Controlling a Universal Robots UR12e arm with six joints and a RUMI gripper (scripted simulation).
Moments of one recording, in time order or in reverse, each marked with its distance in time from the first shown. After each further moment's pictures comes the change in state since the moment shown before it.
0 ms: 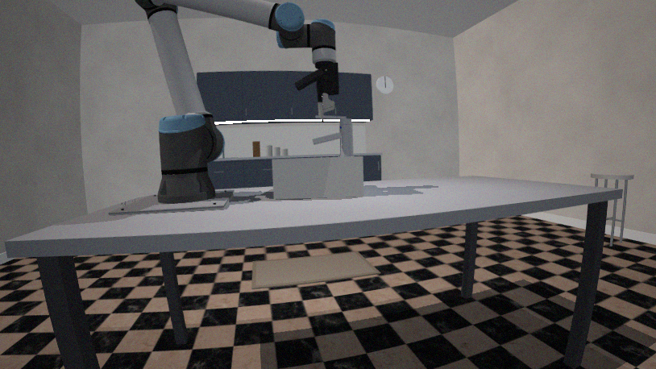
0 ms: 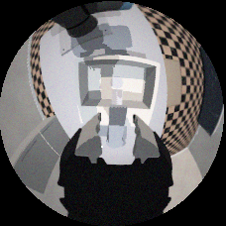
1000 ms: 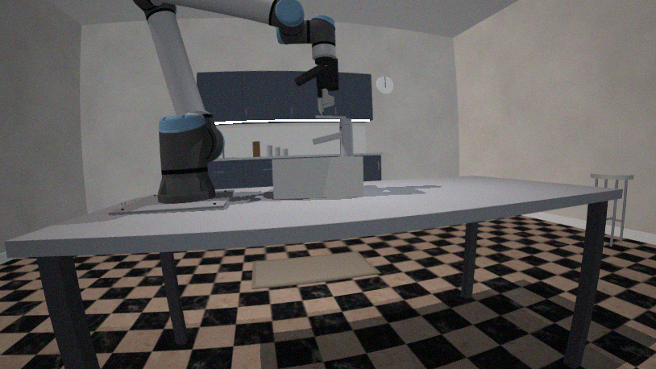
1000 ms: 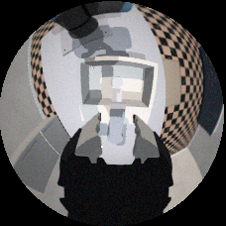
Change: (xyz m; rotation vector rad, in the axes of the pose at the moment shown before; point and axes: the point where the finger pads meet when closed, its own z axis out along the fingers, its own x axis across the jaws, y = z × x) arm 0.000 0.000 -0.017 0.000 0.000 0.000
